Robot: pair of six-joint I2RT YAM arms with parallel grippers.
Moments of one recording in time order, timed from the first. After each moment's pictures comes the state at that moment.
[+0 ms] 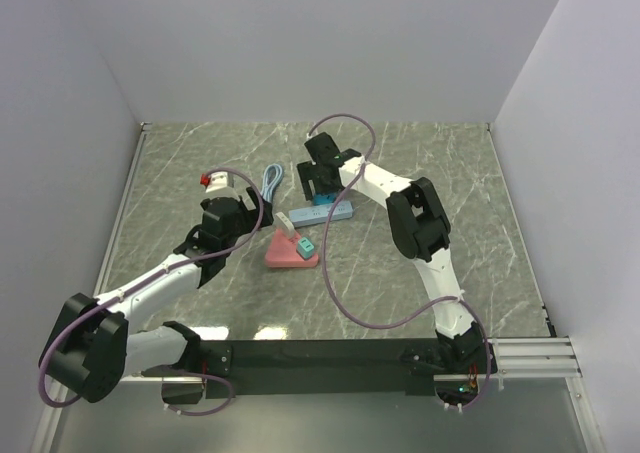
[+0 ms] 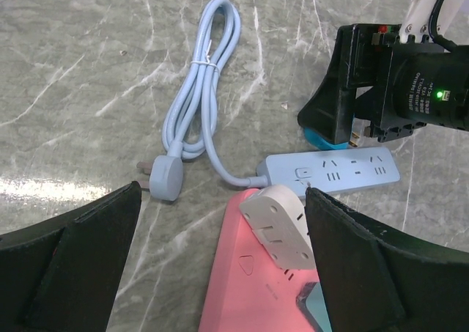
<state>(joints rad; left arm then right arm) -0.48 1.16 0.54 0.22 -0.30 -0.58 0.59 2.34 1.90 -0.57 0.14 0.22</state>
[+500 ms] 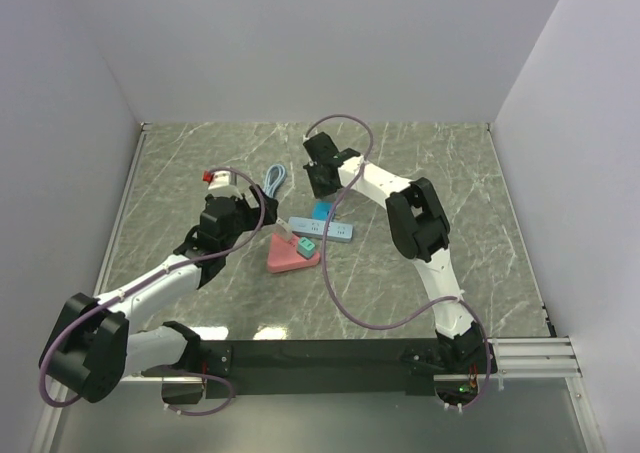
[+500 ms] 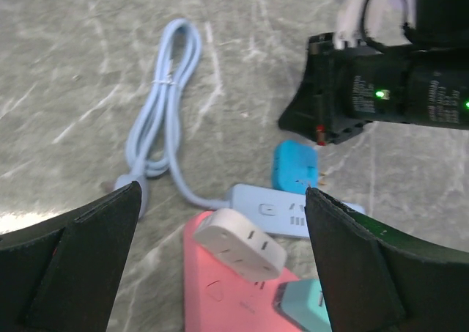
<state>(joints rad) -0.48 1.16 0.53 0.31 -0.22 -0.55 0.60 2.34 1.90 -0.58 0.09 0.20</state>
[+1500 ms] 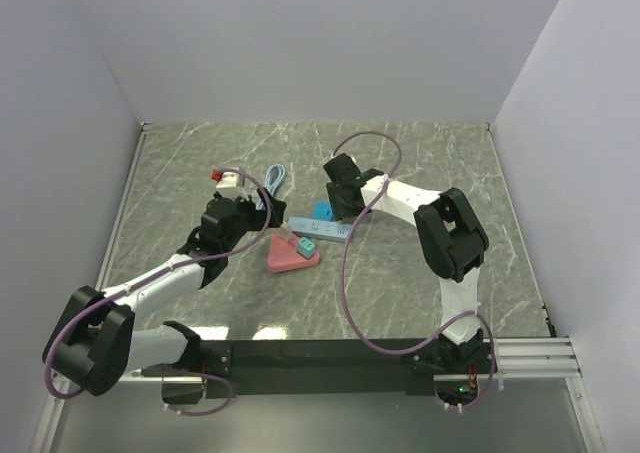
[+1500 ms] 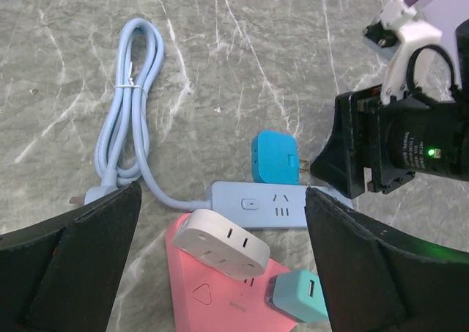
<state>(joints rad) -0.48 1.20 0.52 0.43 -0.10 -0.48 0.60 2.00 1.42 -0.52 0.26 0.30</state>
